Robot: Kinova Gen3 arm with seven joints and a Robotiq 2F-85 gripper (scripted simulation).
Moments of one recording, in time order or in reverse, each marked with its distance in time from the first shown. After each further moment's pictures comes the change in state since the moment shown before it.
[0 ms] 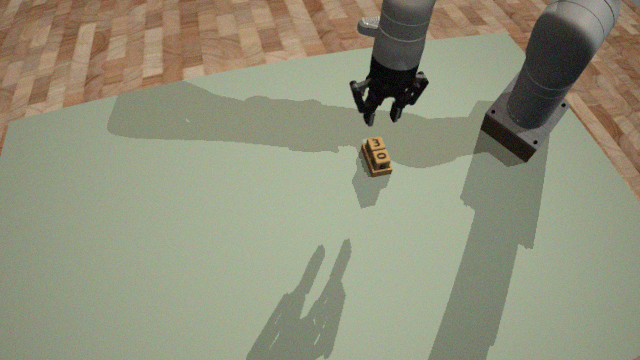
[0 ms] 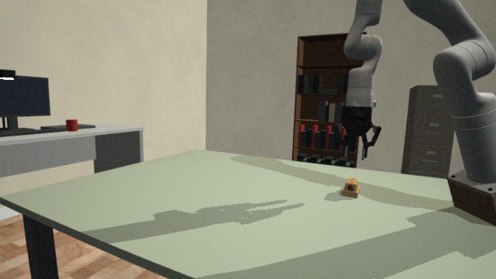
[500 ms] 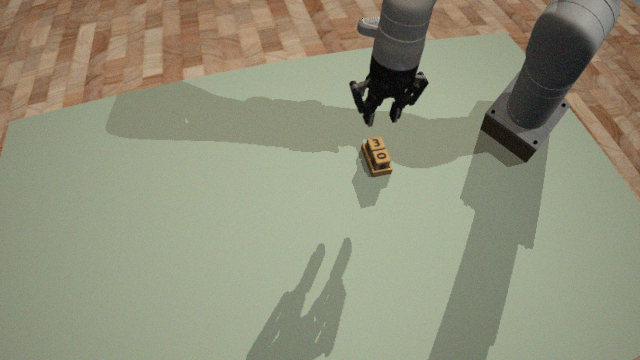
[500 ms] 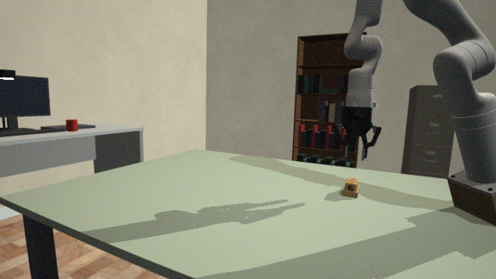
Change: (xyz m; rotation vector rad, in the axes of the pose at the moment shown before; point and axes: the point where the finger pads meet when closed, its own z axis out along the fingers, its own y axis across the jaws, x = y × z) arm 0.001 0.000 0.001 0.001 0.001 0.001
